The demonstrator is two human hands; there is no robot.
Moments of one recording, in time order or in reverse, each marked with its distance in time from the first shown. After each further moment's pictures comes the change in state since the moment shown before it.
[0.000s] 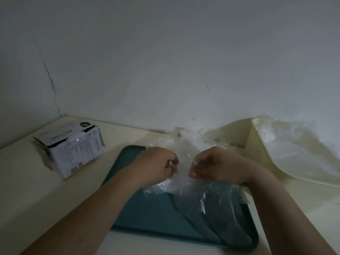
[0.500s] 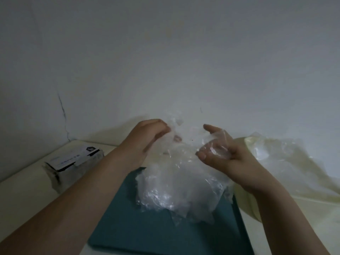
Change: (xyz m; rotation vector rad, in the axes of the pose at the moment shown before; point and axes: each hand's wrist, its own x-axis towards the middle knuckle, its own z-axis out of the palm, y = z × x) left_hand 0.006 0.043 -0.107 -1.030 0.286 -0.012; right_hand -0.032 -0.019 -0.033 0.328 0.498 -0.239
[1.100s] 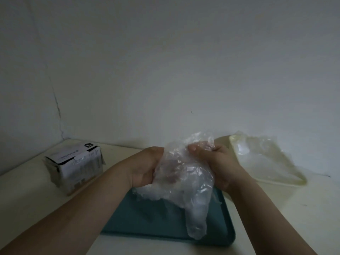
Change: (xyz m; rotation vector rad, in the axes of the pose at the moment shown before) left_hand -0.058 -0.012 0.031 -0.325 -0.380 -0.407; right_hand -0.021 -0.014 0.025 0.716 0.076 0.284
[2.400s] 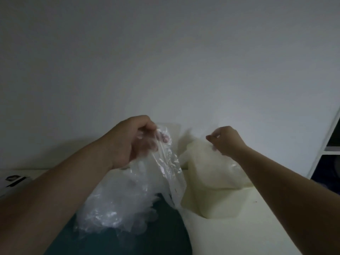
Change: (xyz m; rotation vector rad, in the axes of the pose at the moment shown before) left_hand 0.066 0.082 0.074 0.130 0.137 0.210; right_hand 0.046 -0.085 -0.182 -1.247 0.620 0.052
